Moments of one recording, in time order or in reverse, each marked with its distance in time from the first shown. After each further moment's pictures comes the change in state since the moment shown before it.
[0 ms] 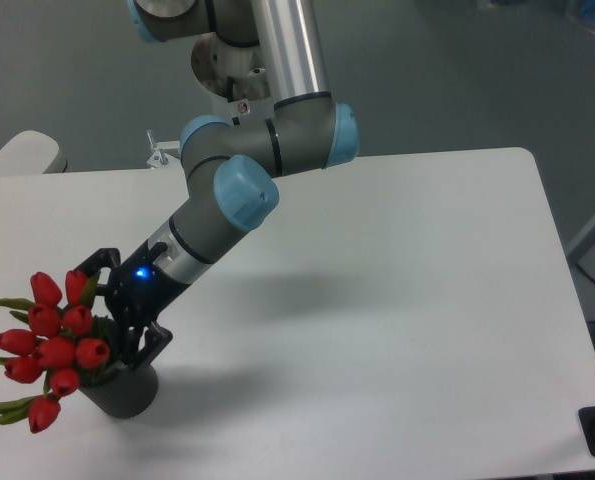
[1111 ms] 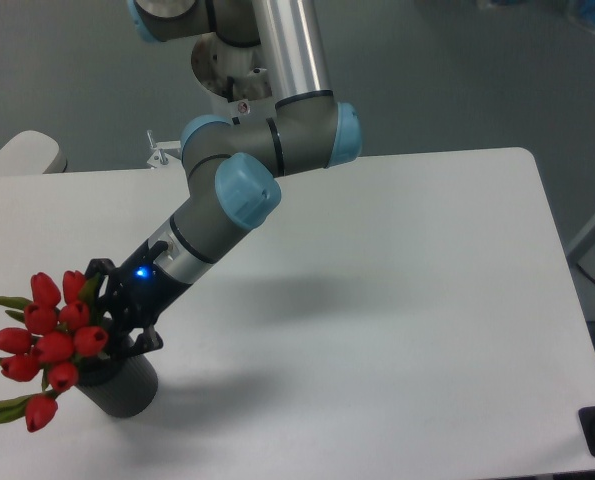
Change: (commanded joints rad) arm 0.011 0.029 0.020 -0.002 -0.021 -0.038
